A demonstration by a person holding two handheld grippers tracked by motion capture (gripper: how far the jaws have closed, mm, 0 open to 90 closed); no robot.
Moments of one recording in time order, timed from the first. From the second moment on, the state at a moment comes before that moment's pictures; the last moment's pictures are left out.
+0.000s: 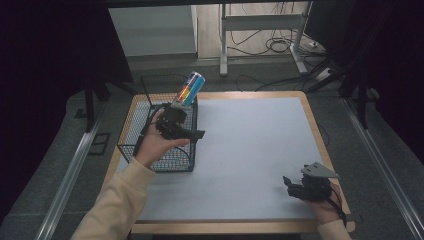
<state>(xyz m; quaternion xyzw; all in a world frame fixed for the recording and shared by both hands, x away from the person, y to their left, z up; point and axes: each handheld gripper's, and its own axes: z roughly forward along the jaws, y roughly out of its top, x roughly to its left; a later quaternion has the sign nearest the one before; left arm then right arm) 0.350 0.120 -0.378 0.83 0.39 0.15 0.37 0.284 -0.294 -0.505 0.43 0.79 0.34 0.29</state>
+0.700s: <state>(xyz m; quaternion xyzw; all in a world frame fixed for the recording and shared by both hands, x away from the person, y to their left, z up) 0.276 0.081 -0.472 0.87 0.32 0.07 0.36 0.282 -0.294 -0.507 0.43 0.79 0.33 0.29</state>
